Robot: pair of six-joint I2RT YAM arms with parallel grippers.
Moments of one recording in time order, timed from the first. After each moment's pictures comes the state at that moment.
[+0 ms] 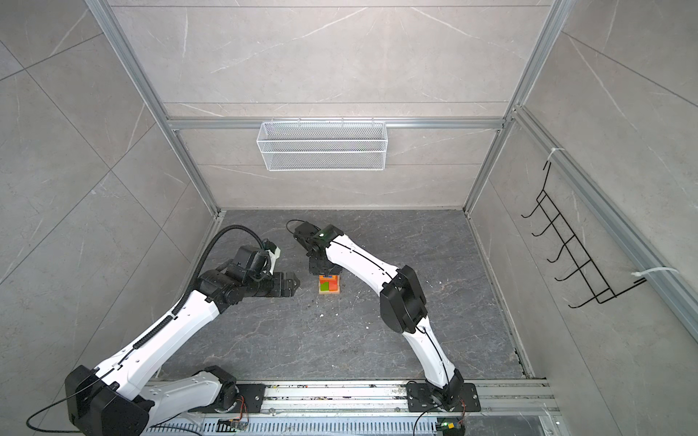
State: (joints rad) left arm -0.52 1.15 1.02 -0.80 0.07 -0.41; right arm 0.82 2.26 2.16 -1.22 0.19 0.74
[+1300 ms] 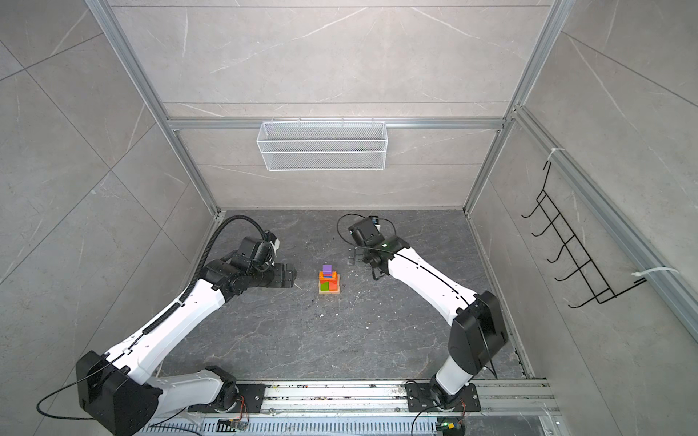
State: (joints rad) left arm -0.49 1.25 1.10 -0.78 -0.06 -0.33; right arm 0.58 1.60 1.37 -0.73 0.33 0.51
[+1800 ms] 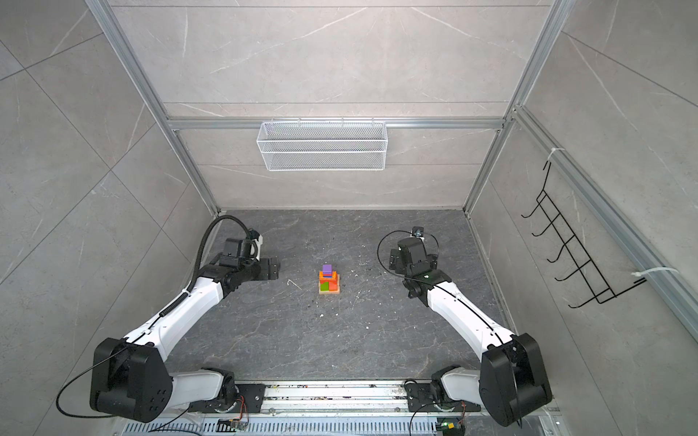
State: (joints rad) left arm -0.19 1.31 0.91 -0.44 -0.02 -0.14; right arm 0.33 1.30 0.85 -0.23 0.45 0.28
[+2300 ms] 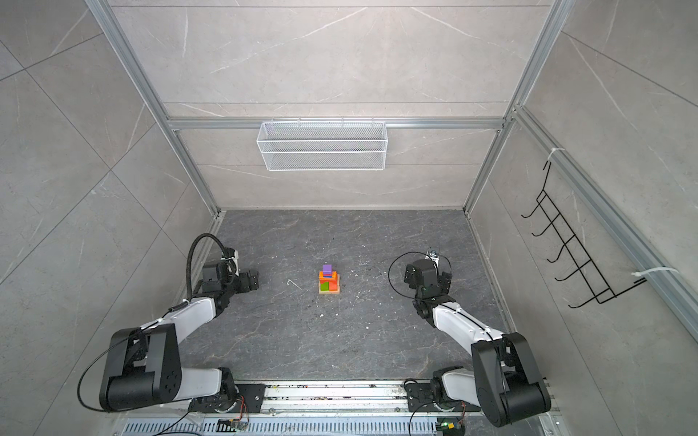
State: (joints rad) left arm 0.06 1.39 0.56 0.14 0.06 -0.03; right arm 0.21 1.29 0.51 0.20 0.49 0.22
